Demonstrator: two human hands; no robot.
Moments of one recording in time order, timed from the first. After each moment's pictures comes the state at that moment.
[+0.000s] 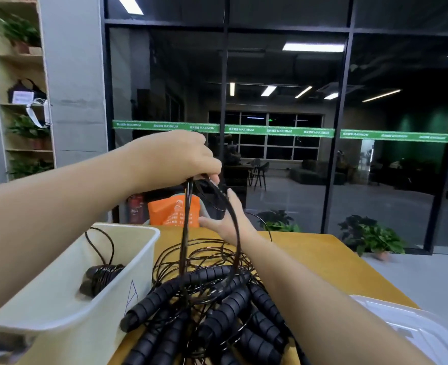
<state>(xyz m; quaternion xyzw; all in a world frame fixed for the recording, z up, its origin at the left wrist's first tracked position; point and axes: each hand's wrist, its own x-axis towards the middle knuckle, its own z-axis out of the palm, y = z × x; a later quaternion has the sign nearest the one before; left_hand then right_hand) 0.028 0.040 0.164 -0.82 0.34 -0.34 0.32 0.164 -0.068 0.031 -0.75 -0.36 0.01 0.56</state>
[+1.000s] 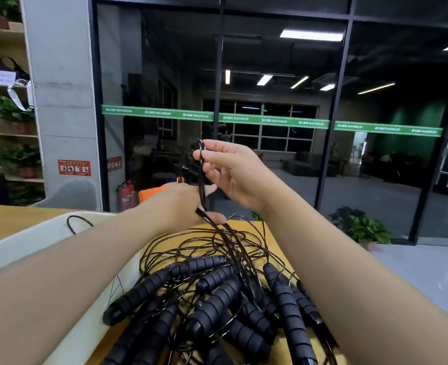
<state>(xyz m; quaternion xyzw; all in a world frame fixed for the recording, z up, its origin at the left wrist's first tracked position) 0.081 0.028 0.064 -0.97 0.05 -0.22 -0.01 0.122 -0.108 0.108 -0.53 -0.43 0.17 0.71</state>
